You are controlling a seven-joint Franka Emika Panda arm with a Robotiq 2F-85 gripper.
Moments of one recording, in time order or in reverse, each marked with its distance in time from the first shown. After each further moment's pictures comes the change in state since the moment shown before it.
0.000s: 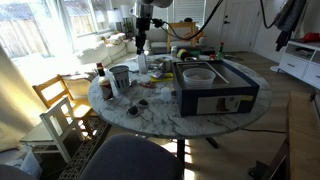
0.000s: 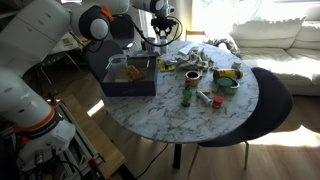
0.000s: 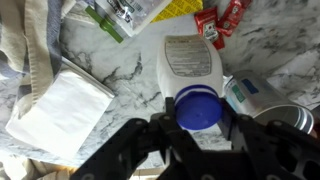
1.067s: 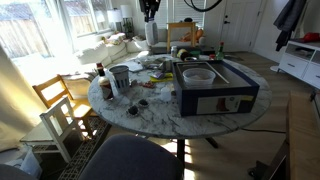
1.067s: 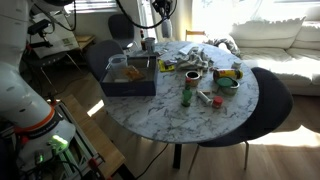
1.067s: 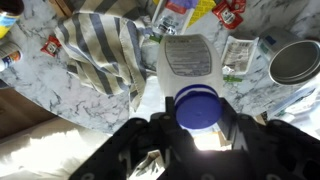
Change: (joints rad) arm 0.036 -0.420 -0.128 -0.366 -0.100 0.046 0.495
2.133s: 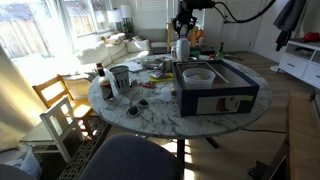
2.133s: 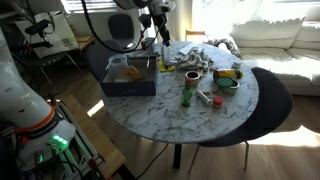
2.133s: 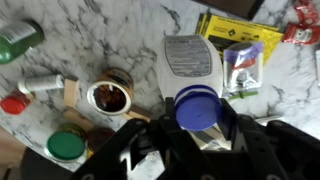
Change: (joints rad) arm -0.028 -0.328 -0.144 -0.728 -0.005 0.313 0.506
